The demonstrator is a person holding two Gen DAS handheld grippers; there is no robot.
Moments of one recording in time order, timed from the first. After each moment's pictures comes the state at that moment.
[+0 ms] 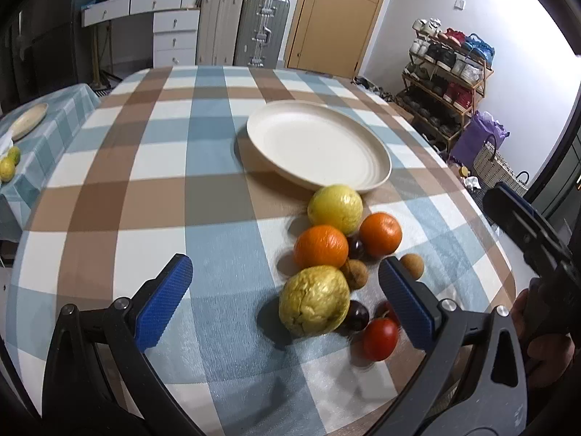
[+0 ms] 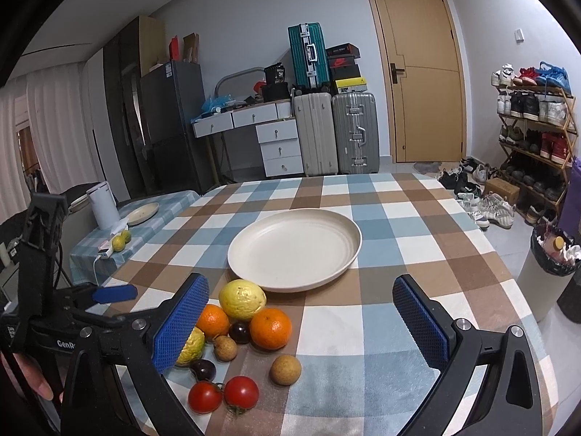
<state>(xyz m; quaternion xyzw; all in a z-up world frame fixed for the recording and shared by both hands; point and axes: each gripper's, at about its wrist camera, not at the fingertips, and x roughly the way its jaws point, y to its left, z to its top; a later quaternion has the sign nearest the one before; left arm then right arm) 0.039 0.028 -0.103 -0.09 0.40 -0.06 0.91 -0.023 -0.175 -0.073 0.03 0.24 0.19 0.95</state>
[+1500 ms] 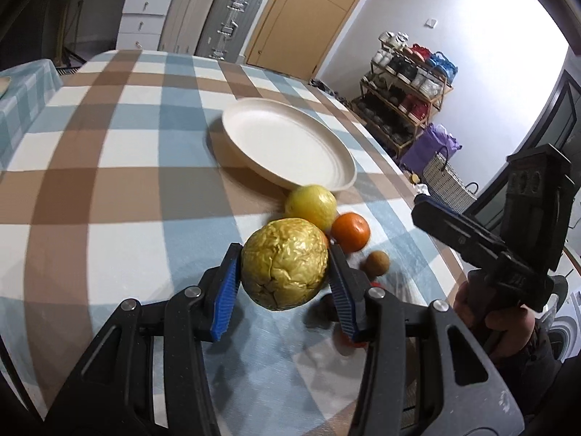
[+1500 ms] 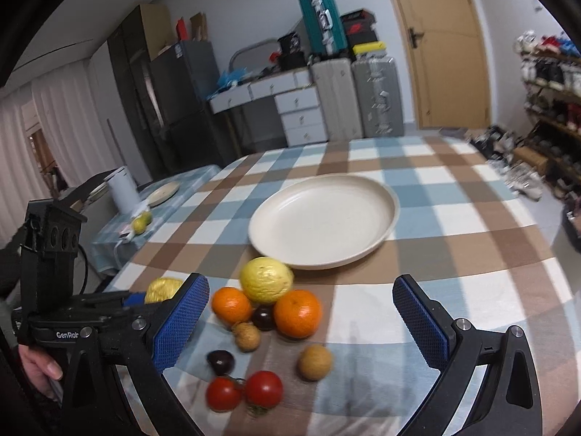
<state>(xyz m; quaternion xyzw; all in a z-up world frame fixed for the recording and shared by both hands) 0.034 0.068 -0.106 -0.17 0.39 -0.16 0.89 0.010 -0.156 -0.093 0.06 0.32 0.26 0.91</state>
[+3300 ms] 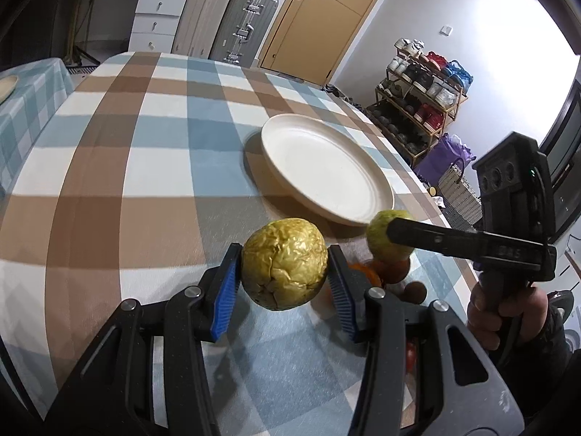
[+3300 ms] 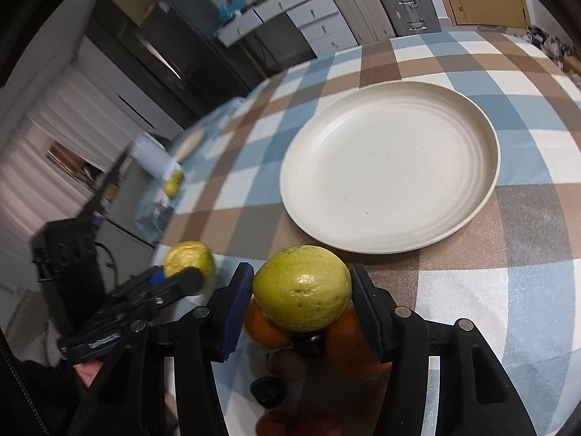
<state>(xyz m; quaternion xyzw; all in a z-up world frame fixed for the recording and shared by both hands) 0.072 0.097 -0.114 -0.17 0.39 -0.13 0.90 0.090 -0.121 -0.124 0.14 0.47 0.34 0.80</state>
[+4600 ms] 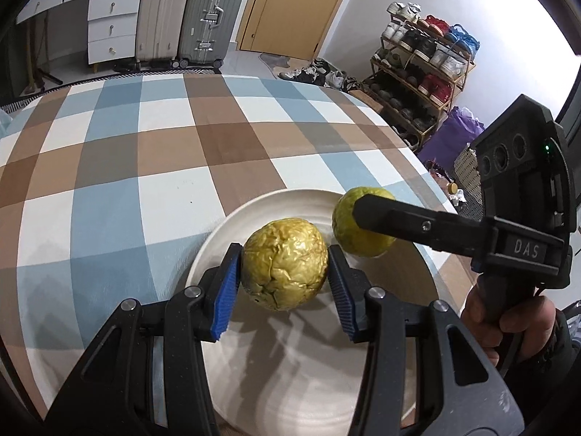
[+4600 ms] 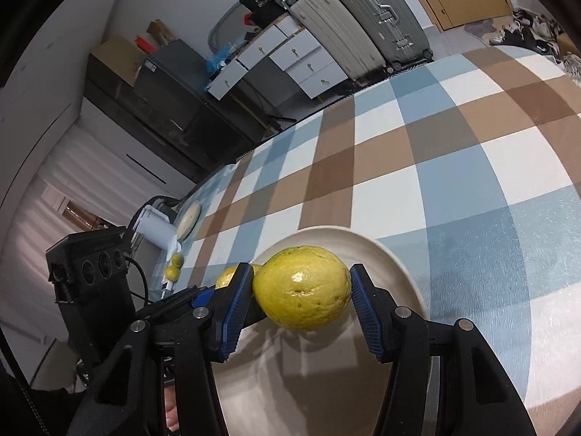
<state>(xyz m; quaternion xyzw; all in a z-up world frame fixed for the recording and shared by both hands) 0.309 0.024 -0.128 -0.11 0.43 -0.16 0.88 0.267 -0.162 -0.137 0.22 0.44 0.33 0.81</state>
